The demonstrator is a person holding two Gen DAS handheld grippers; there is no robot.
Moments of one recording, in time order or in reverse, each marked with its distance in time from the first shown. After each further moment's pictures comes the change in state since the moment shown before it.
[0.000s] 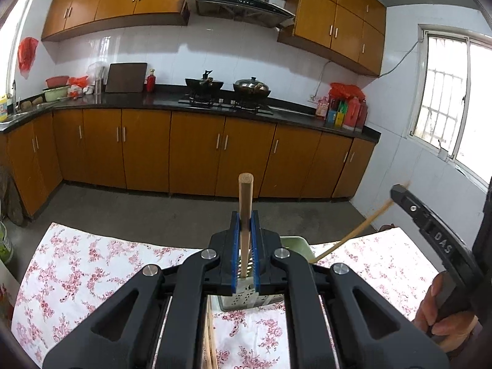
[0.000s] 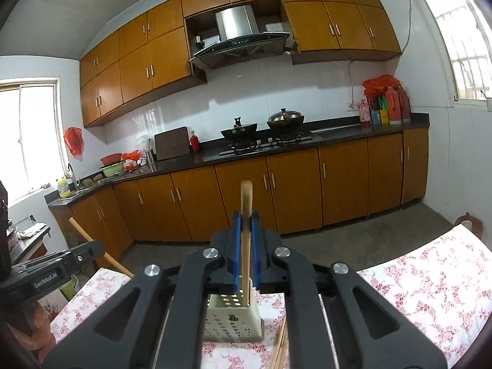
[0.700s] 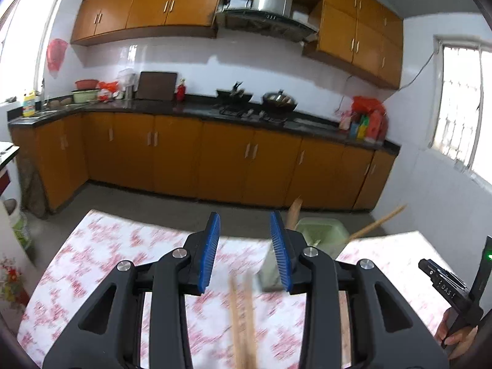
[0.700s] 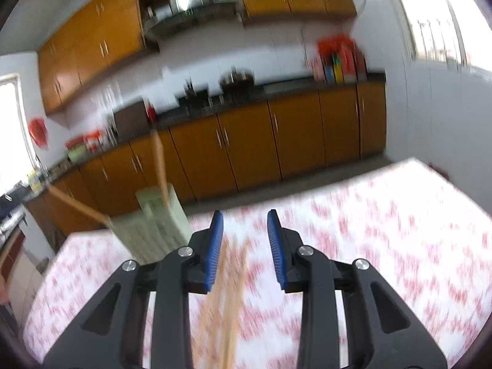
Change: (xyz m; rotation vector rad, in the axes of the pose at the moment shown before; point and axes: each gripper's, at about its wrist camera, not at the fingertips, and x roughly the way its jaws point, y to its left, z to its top) left arm -0.050 0.043 -0.038 -0.022 -0.044 0.131; right arm -0.036 -0.084 -0.116 0.109 0.289 -0.182
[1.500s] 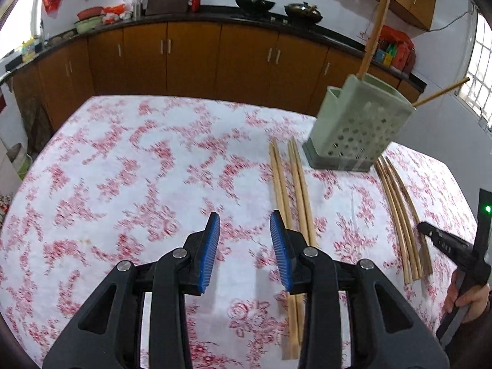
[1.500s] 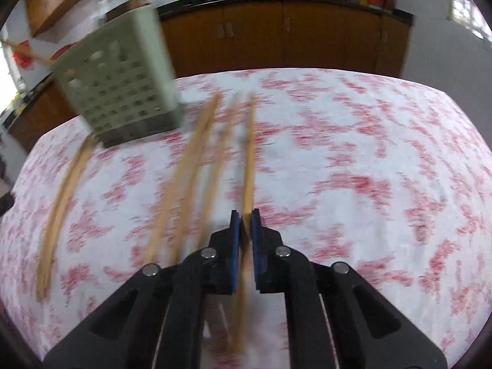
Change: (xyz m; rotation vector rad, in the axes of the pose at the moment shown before) left arm 0.060 0.040 -0.131 -0.039 0.391 0.036; right arm 0.089 0.008 -0.082 -0.080 0.329 -0.112
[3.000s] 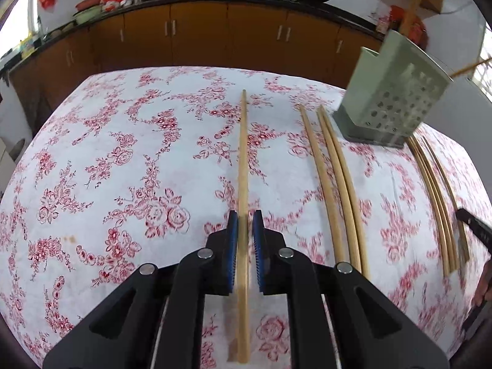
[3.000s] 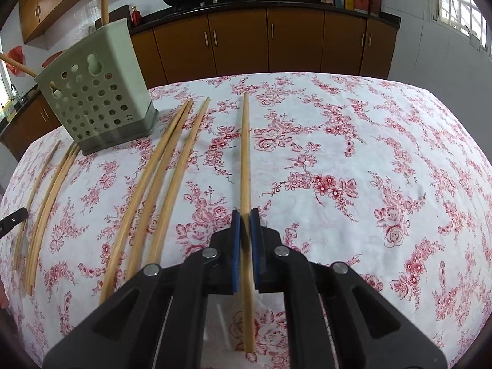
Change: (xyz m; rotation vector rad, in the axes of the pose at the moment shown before) left arm 0.047 0.020 -0.012 0.032 0.068 0.062; right arm -0.002 -0.012 -0.004 -0.036 -0.033 0.013
